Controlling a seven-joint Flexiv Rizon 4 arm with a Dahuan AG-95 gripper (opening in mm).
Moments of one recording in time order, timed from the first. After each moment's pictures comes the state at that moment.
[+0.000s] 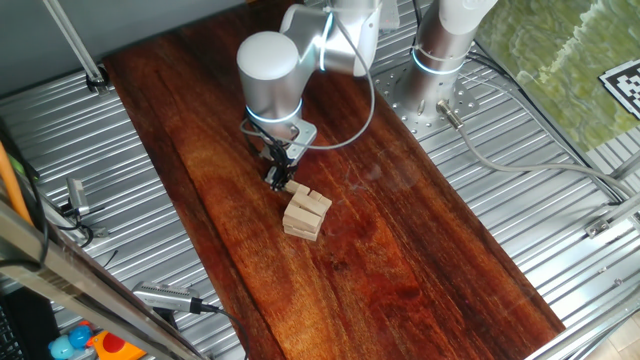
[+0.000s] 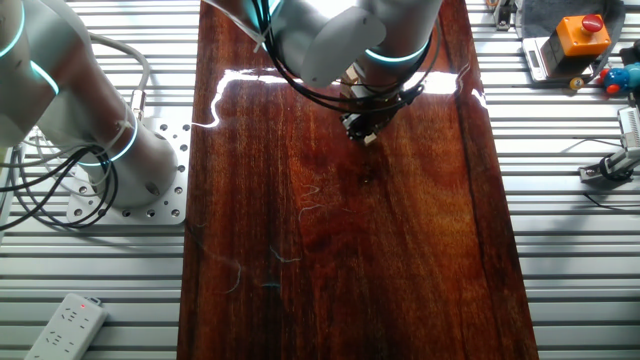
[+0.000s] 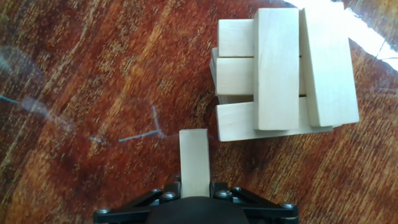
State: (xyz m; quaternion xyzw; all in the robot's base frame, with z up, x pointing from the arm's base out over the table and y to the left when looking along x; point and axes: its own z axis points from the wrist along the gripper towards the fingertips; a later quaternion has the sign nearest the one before) arm 0.454 0.073 0.012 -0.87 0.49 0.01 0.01
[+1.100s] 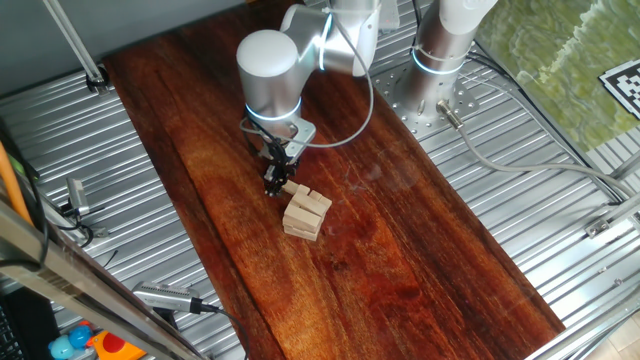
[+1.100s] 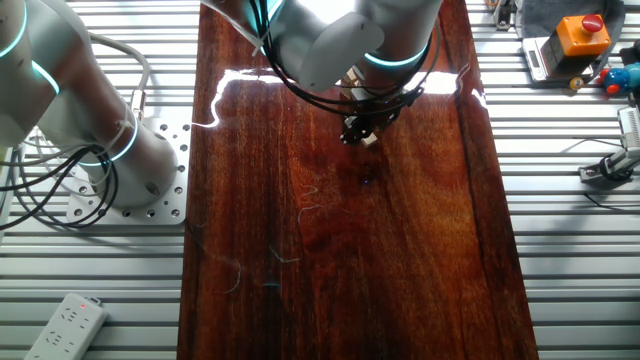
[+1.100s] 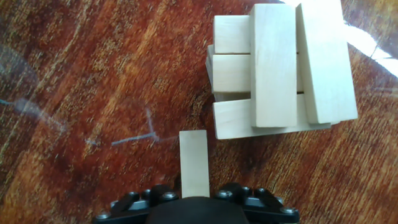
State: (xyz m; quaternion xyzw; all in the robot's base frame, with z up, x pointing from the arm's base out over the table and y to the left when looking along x) arm 0.455 0.073 0.011 -0.87 0.50 0.01 0.02
